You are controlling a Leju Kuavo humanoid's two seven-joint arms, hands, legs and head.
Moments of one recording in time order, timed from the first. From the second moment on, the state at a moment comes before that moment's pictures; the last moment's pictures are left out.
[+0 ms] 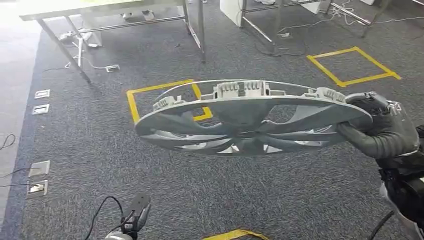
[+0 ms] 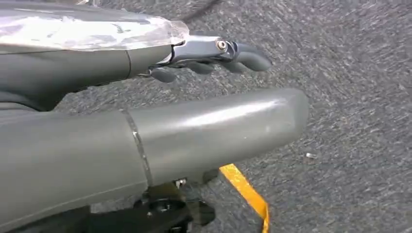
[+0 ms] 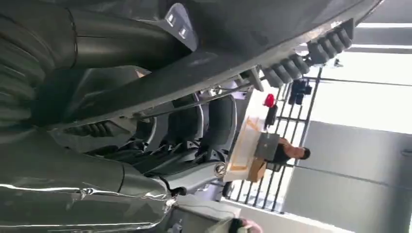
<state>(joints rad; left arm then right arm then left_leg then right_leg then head) -0.19 0.06 -0.86 -0.22 0.80 0.21 -0.32 -0.46 -0.38 0.52 -1.71 -0.31 -0.08 -0.13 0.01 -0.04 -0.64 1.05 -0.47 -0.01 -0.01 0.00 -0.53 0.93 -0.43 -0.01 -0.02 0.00</state>
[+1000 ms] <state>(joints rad) -0.18 0.06 -0.86 -0.22 0.79 0.21 -0.32 -0.46 -0.38 0.52 -1.71 -0.31 -0.08 -0.14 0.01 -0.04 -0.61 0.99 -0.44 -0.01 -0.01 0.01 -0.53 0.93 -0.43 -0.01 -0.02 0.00</state>
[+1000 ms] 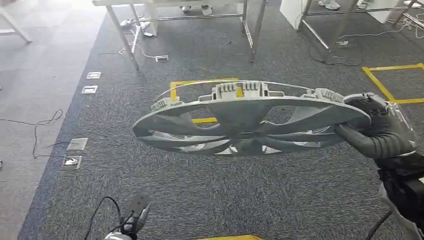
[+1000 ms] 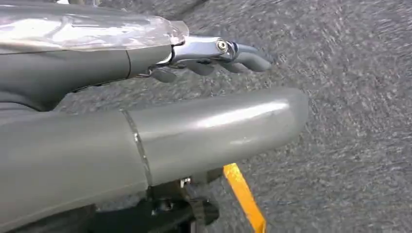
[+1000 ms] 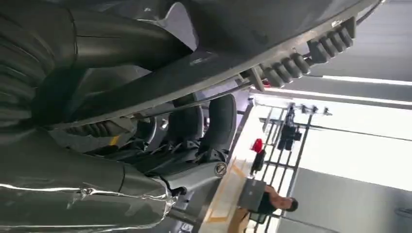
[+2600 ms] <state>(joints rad) -0.19 0.07 -0.86 -0.22 0.78 0.20 -0.30 -0.47 -0.38 0.52 -1.70 -0.31 -0.07 -0.14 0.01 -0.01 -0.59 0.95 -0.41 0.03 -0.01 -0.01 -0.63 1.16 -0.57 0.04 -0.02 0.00</state>
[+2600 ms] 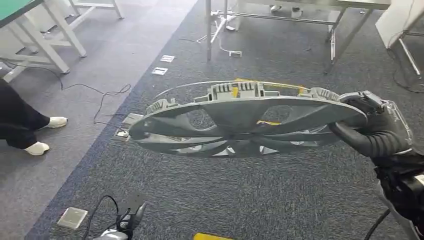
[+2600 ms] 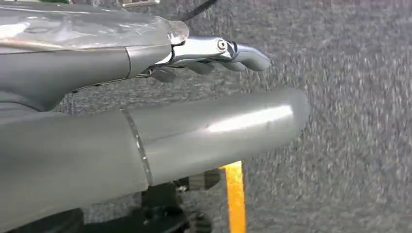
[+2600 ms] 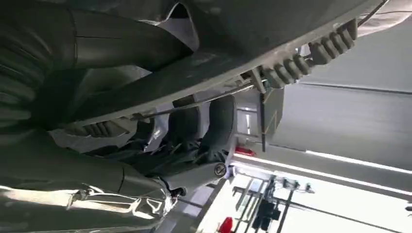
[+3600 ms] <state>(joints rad) -0.19 0.06 -0.86 -0.23 0.80 0.19 -0.31 -0.46 -0.38 0.52 -1.70 -0.31 -0.07 -0.14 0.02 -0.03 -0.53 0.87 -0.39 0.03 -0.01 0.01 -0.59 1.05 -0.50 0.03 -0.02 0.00</state>
